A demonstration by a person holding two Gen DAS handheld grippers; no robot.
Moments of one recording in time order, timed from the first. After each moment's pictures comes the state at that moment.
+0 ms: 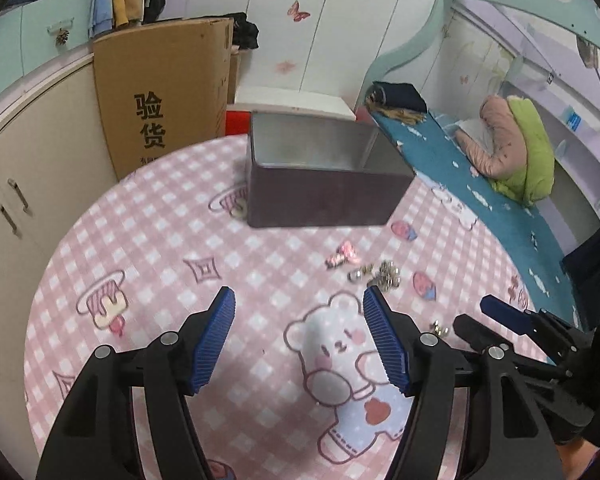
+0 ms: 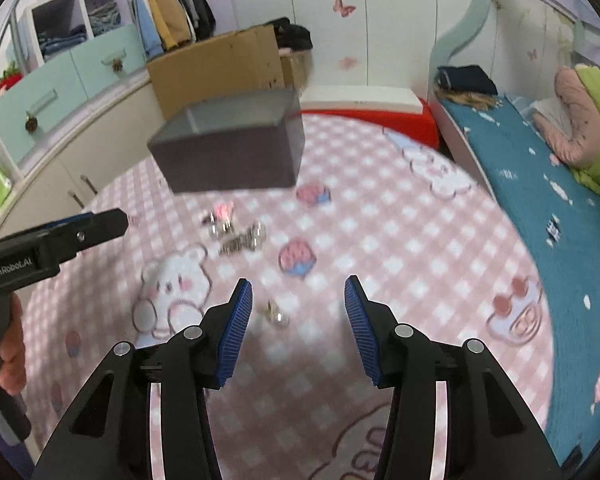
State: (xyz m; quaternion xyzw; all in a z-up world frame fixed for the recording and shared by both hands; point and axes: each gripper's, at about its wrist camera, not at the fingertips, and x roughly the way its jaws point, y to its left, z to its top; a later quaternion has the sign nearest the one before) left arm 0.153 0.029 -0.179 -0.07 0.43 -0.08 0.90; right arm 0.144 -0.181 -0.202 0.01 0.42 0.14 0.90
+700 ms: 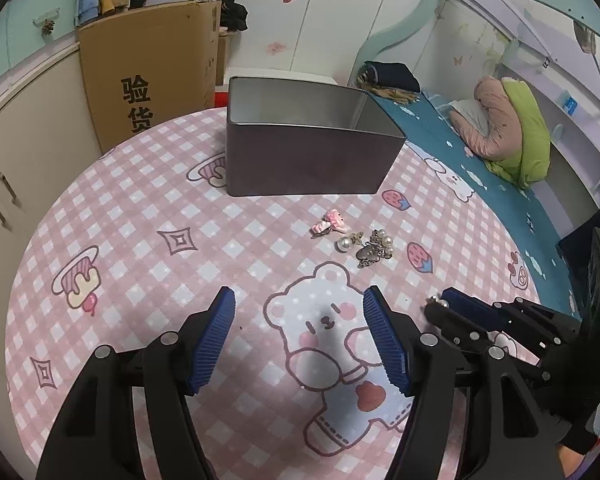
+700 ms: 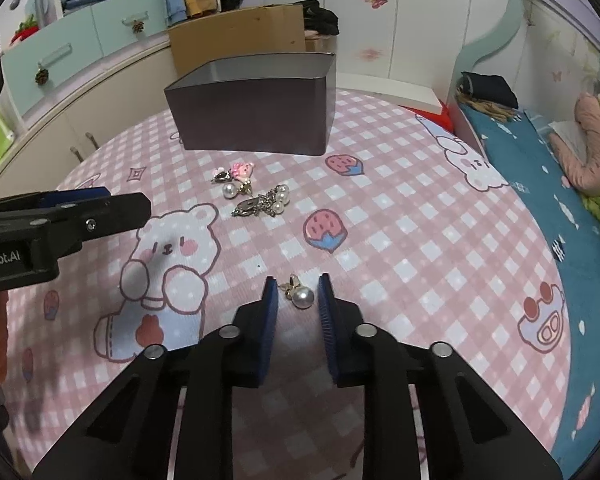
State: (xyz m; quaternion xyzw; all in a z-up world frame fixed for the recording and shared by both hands) left arm 0.155 0.015 -0.195 -0.06 0.45 -0.10 0.88; right arm 0.149 -0.159 -0.218 -0.04 0.43 0.16 0.88
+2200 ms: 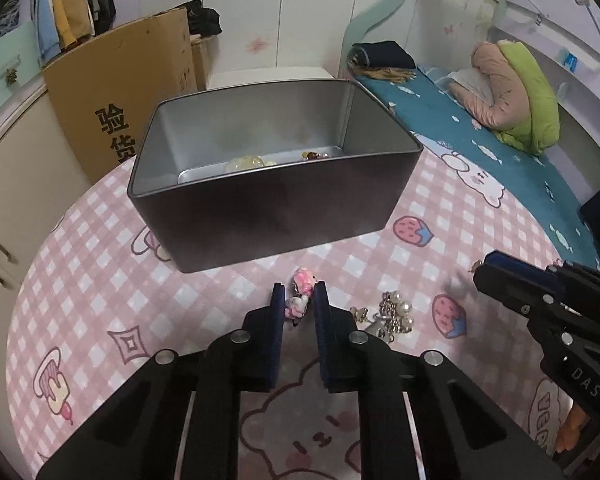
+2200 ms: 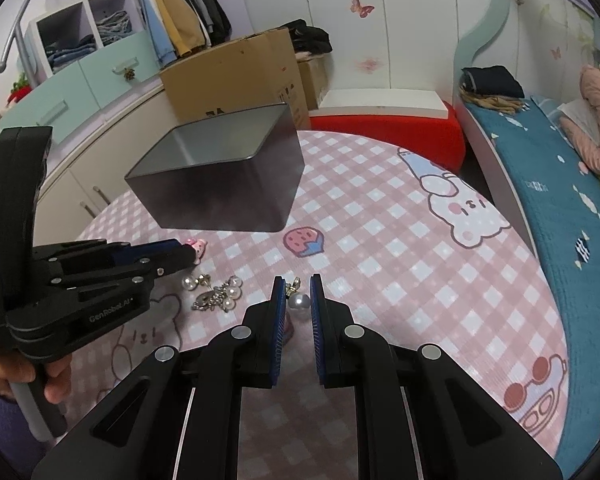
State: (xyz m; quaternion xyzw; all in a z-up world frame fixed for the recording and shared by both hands) left arm 0.225 -0.026 -0.216 0.02 0.46 -0.10 0.88; right arm 0.208 -0.193 -0.201 0.03 0.41 0.19 0.89
